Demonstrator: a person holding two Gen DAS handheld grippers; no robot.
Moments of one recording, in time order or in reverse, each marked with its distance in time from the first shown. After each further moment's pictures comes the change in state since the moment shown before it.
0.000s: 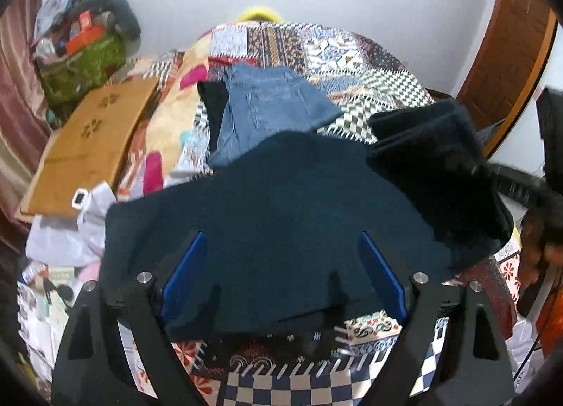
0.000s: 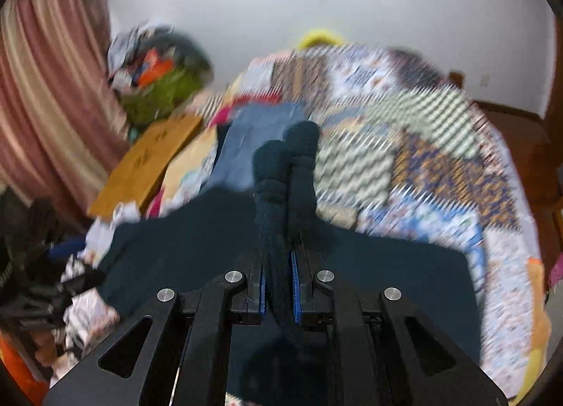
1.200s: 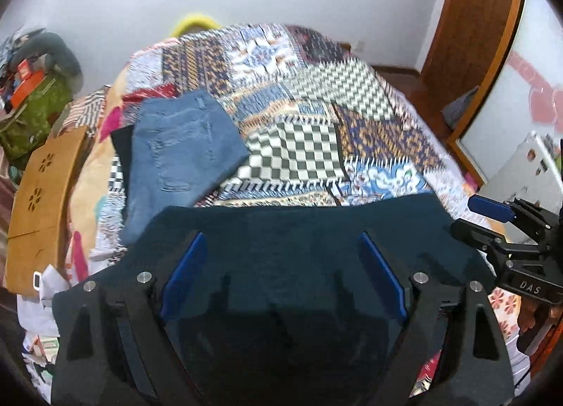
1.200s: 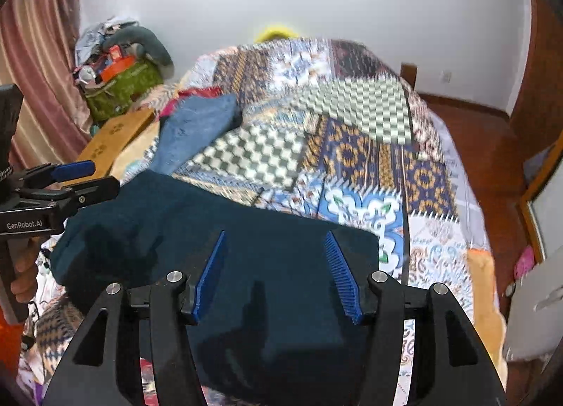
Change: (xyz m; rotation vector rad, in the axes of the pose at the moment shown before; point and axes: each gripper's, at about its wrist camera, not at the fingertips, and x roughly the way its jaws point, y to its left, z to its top) left arm 0.081 -0.130 0.093 0.203 0.037 -0.082; right arm -0.030 -0.084 -0.005 0.023 0.010 -0.154
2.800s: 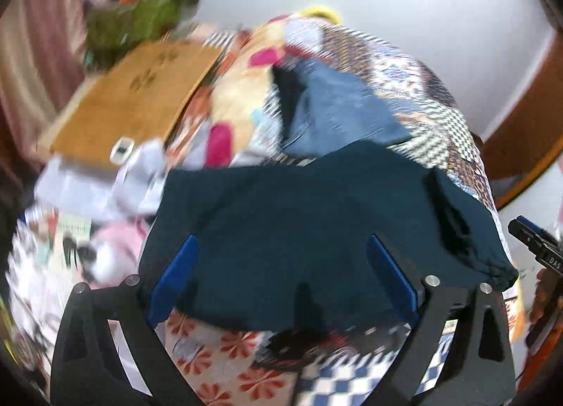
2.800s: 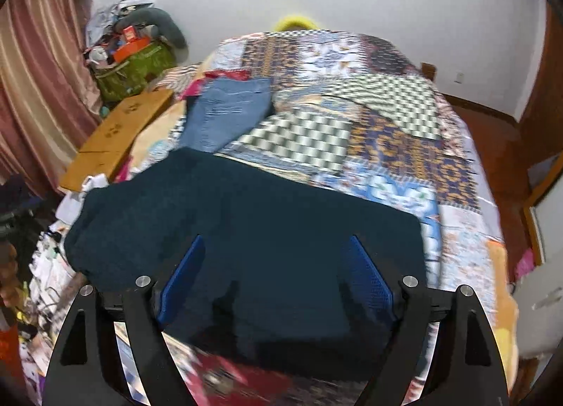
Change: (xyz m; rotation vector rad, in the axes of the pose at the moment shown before) left arm -0.110 0.207 -0.155 -0.480 -0.011 0.116; right arm 0.000 0.078 -0.008 -0.052 0.028 0.024
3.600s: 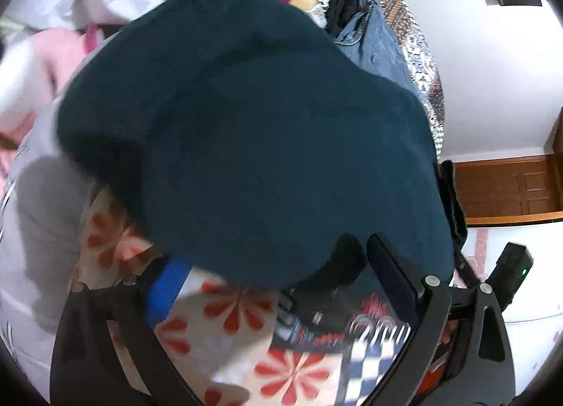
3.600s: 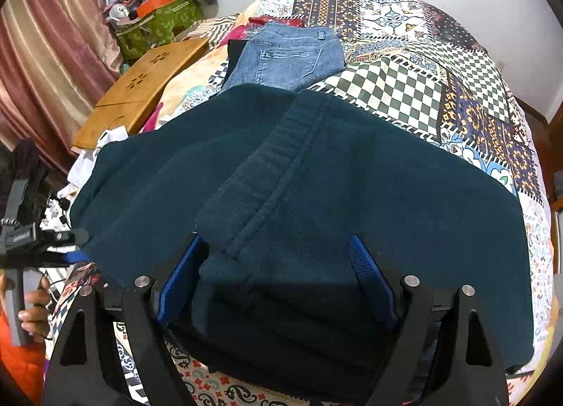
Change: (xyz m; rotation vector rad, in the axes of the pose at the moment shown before) left arm 0.105 0.083 -0.068 -0.438 0.333 -0.410; right arm 0.068 0.069 -0.021 -0.072 0.153 0.067
